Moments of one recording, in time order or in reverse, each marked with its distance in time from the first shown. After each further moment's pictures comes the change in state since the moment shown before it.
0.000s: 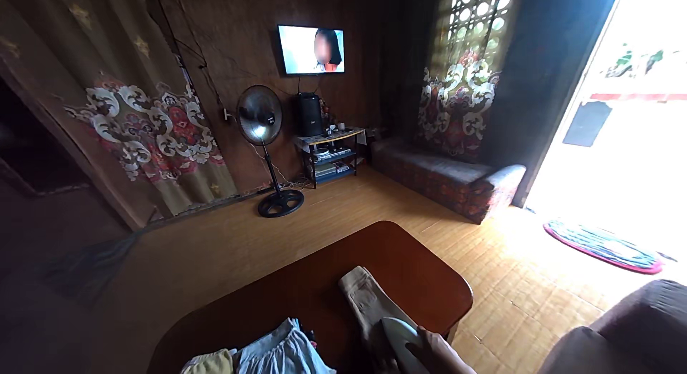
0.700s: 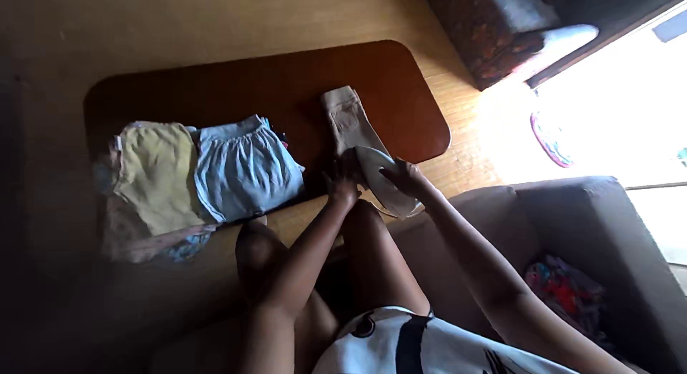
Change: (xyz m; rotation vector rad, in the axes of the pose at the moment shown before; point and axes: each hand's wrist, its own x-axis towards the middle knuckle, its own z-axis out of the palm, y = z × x) left_hand 0.002 -0.021 0.008 -0.088 0.053 0.060; right_hand -0.012 0.007 -0.017 -0.105 -0.070 -0.071
